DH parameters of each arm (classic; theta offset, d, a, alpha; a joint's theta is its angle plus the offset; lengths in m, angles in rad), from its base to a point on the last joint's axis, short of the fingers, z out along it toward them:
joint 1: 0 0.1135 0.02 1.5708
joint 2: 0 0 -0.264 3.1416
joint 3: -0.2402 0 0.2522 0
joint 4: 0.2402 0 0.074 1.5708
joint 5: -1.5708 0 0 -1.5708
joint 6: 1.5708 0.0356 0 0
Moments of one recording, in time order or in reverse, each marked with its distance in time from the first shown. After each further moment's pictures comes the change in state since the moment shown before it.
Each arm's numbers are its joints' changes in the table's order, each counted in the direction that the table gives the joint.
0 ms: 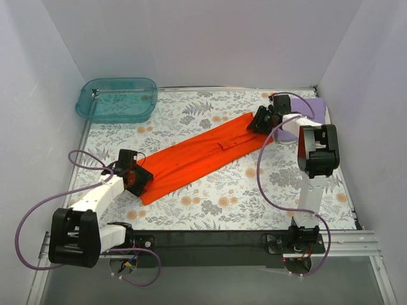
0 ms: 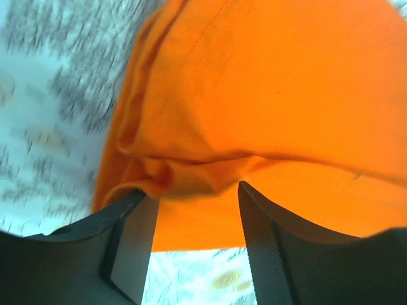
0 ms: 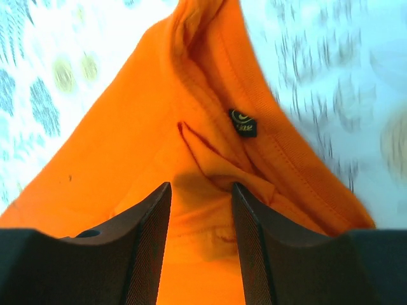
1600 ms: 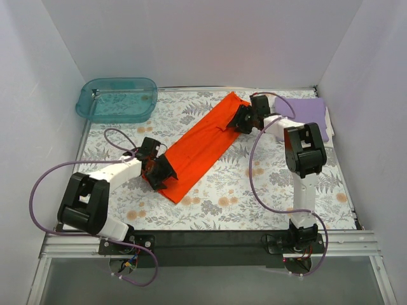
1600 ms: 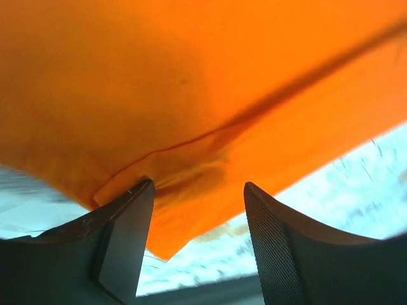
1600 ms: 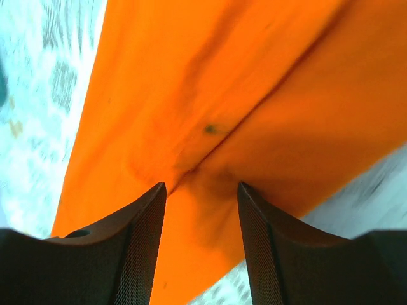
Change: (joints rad) left arm -0.196 -0.246 -0.176 0.010 -0.183 0.193; right arm 0.193 -0.018 0.031 -0.155 -0.053 0.208
